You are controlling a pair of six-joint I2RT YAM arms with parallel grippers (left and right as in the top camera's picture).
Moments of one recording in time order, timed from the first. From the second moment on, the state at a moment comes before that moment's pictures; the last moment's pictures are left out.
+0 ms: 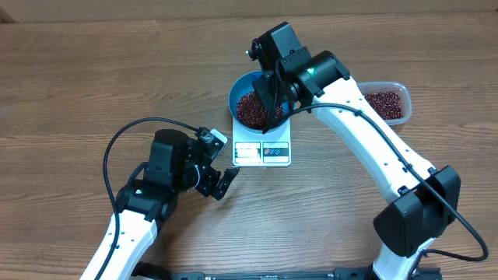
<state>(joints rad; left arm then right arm) -0.30 1.09 0.66 -0.41 0.34 0.23 0.55 1.90 1.83 -0.98 0.03 0.05</state>
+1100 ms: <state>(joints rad) -0.30 1.09 0.66 -0.41 0.34 0.23 0.57 1.90 1.83 -0.99 0.06 -0.01</state>
